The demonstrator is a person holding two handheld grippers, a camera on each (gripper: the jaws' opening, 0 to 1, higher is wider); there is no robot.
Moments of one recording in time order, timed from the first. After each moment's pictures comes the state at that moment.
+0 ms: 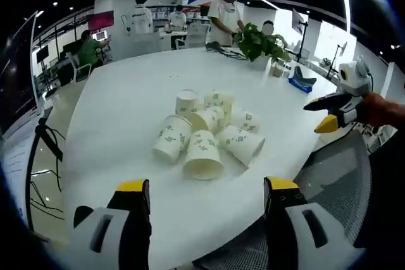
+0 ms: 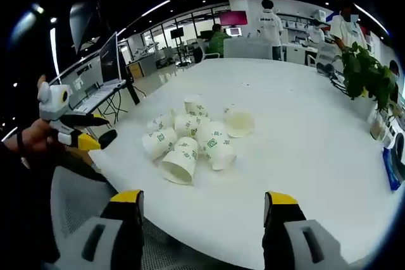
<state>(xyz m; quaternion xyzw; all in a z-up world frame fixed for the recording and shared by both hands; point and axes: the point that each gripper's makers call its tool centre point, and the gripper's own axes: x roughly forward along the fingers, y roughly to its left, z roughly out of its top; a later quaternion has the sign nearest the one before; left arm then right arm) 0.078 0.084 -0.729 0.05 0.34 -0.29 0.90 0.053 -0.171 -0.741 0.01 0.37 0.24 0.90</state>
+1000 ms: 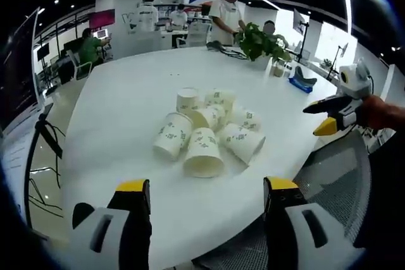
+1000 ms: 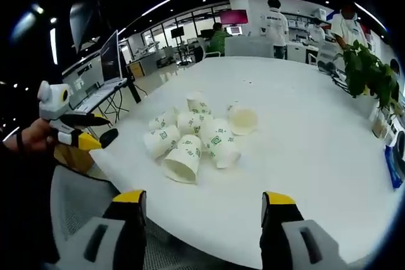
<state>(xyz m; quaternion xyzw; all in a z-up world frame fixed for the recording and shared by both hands) 0.076 0.088 -0.732 0.04 0.34 -0.28 0.90 0.050 -0.164 -0.747 0.01 0.37 0.24 0.90</state>
